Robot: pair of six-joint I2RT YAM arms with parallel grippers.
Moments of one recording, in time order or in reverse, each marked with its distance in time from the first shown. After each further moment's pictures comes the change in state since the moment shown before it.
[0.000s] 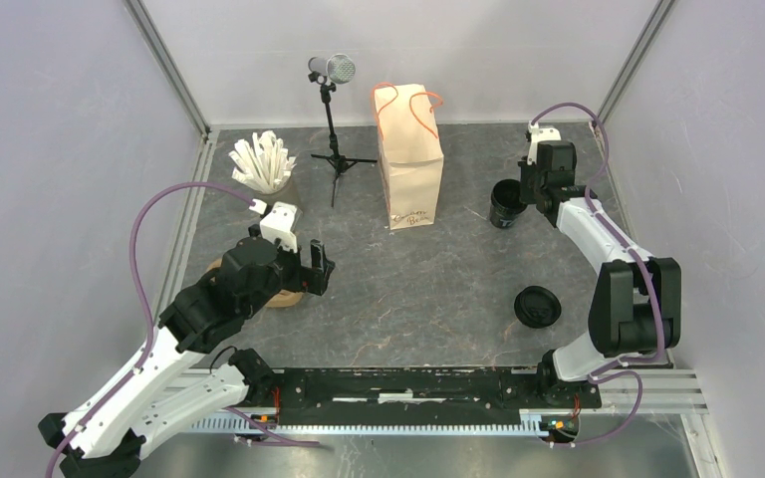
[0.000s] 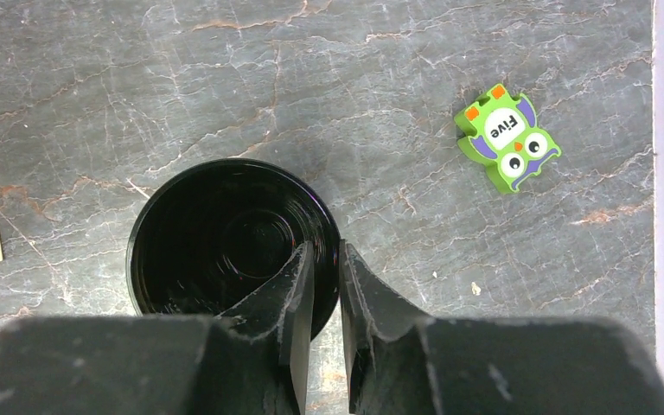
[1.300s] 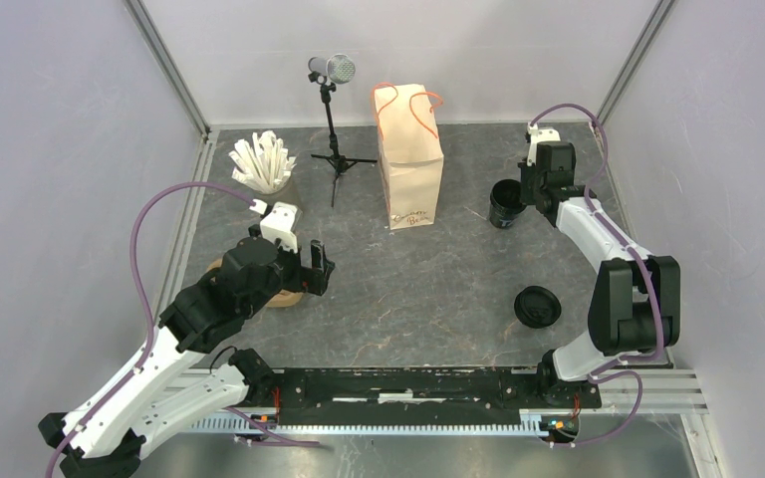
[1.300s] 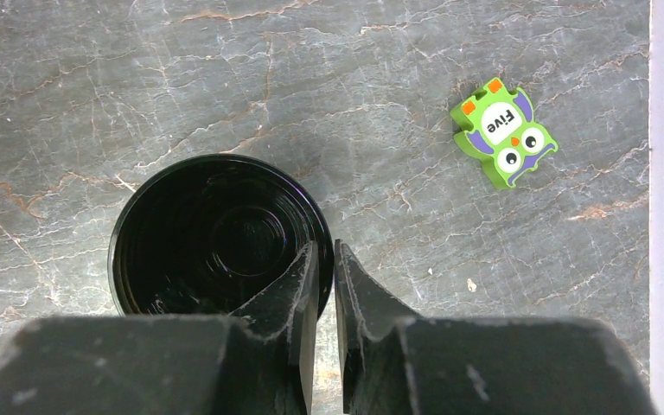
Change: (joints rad) left arm 0.000 0.002 0.000 -0.002 -0.001 0.000; right arm -0.001 0.009 0.000 -0.007 0.011 -0.011
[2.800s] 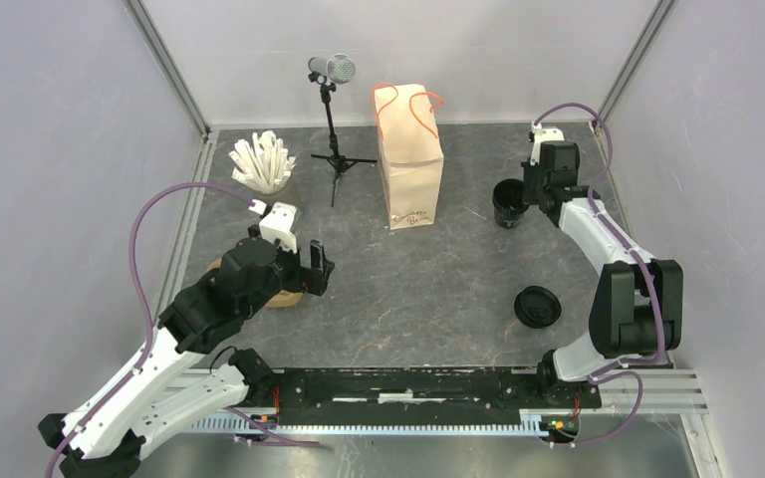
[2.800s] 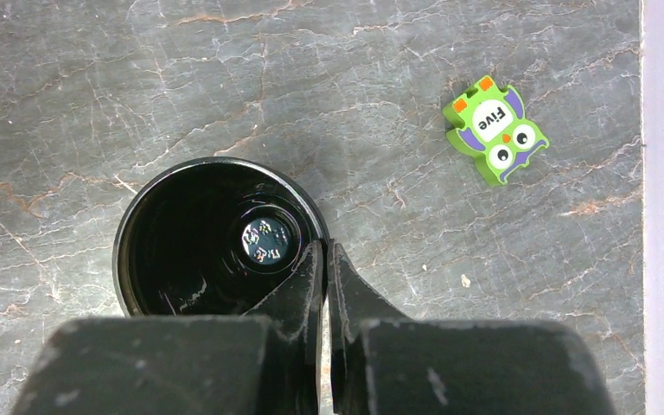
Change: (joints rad) left arm 0.000 -0.005 0.000 -0.002 0.000 0.000; right arm -0.013 -0.017 0.000 -0.012 -0.007 0.004
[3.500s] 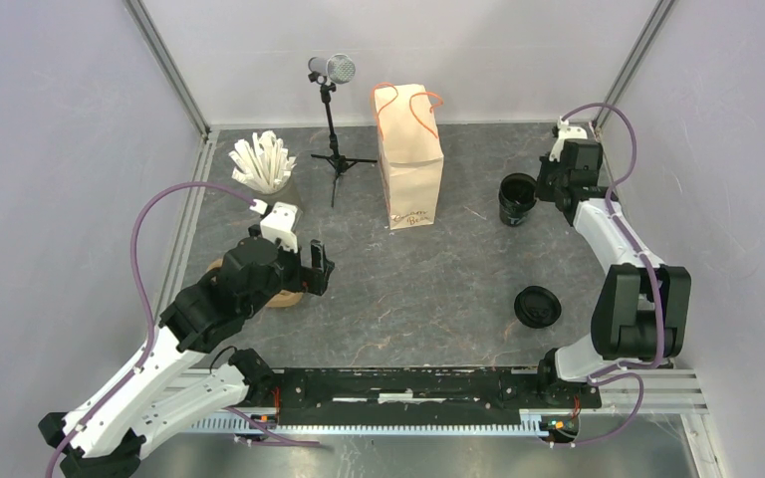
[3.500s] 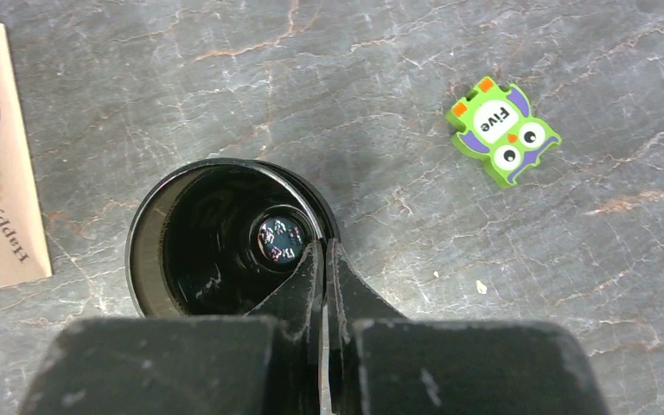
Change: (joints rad) left arm 0.000 0.005 0.000 -0.001 -0.004 0.000; right arm -0.105 -0.020 0.001 0.013 -0.145 0.089
